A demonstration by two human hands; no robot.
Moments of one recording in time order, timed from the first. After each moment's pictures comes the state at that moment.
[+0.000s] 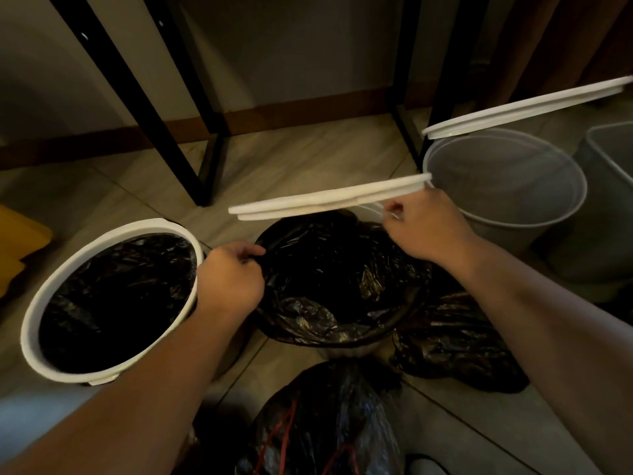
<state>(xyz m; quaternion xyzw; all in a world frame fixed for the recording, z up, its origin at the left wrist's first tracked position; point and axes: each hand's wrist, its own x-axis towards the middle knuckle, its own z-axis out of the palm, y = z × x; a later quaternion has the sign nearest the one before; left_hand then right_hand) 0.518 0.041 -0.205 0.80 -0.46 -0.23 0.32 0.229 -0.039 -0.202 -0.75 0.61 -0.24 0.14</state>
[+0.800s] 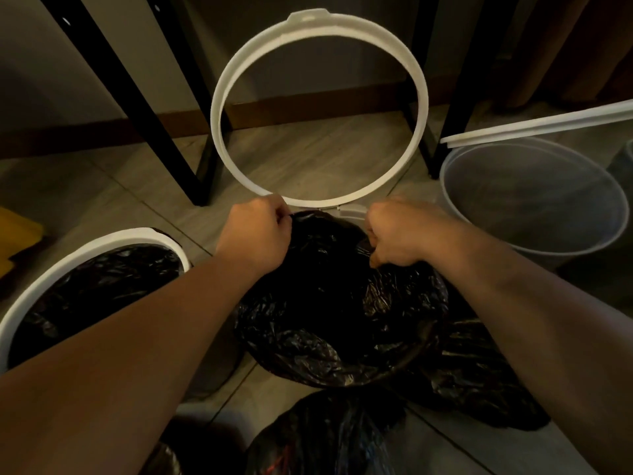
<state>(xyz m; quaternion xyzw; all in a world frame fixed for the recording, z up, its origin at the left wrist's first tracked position) 0.506 -0.065 -0.198 0.71 -0.67 -0.11 0.18 0.267 -0.098 -0.192 -0.82 0.55 0.07 0.14</state>
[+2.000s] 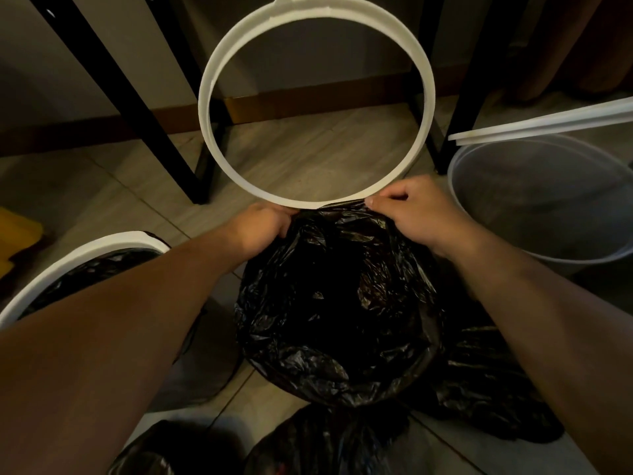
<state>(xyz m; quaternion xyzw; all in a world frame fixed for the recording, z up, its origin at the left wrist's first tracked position) 0.509 -0.098 -0.194 0.70 -0.55 -0.42 0.16 0.242 -0.128 -0.229 -0.63 0.57 -0.32 0.43</state>
